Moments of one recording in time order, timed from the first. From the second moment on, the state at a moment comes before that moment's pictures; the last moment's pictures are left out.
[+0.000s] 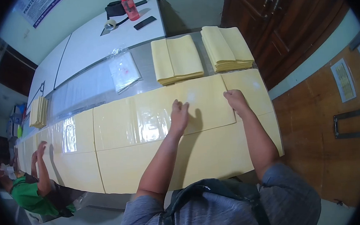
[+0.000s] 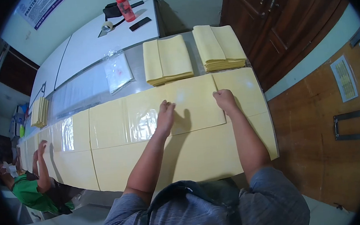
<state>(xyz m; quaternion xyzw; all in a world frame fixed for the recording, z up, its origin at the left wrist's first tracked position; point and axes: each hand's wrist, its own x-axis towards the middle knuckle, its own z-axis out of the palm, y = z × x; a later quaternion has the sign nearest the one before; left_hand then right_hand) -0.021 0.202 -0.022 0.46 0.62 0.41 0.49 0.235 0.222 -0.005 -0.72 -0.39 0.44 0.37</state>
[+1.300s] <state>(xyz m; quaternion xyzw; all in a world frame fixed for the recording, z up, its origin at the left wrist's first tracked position) -0.182 0.183 -0.027 0.72 0.65 0.18 0.16 0.046 0.236 -0.013 -0.70 -0.32 0.54 0.34</state>
